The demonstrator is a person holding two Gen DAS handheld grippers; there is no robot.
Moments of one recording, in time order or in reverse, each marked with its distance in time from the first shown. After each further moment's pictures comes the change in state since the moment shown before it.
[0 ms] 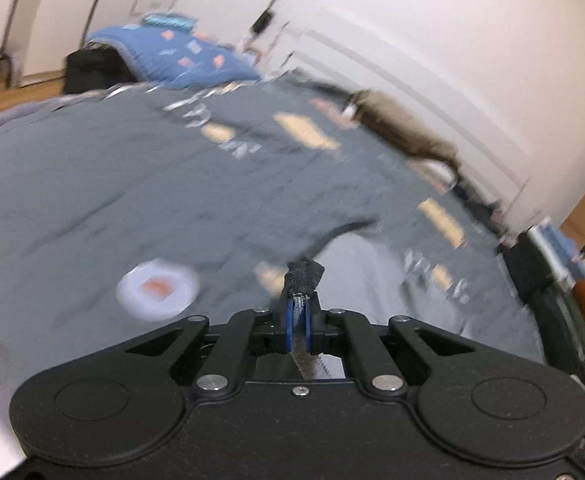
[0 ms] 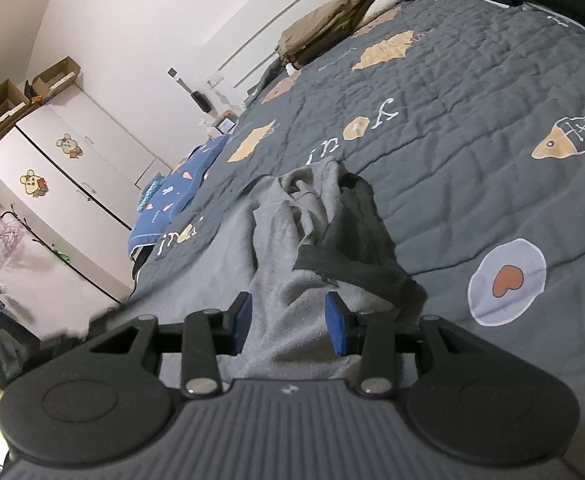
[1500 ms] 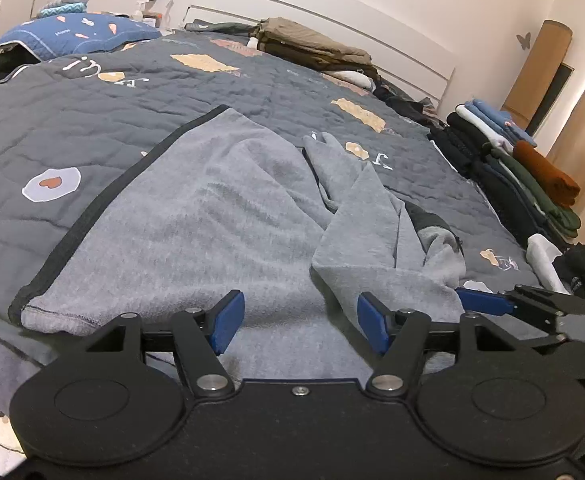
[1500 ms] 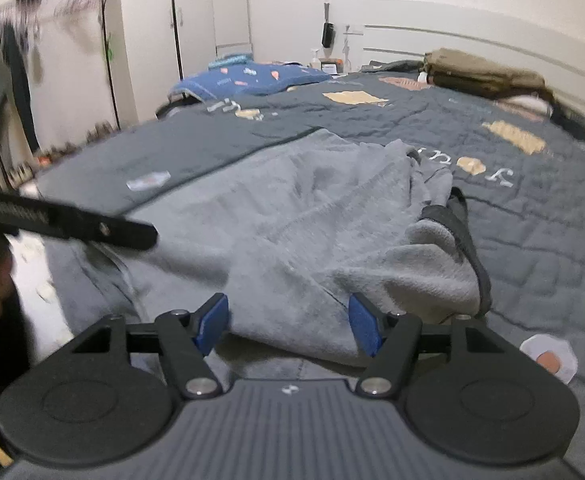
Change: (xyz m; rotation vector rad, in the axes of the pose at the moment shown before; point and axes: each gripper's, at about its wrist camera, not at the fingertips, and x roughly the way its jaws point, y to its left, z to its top) left arm 0.006 -0.081 -0.113 0.270 0.122 -0.161; right arm 0.040 0.093 -0.096 -0.811 0.126 -0.109
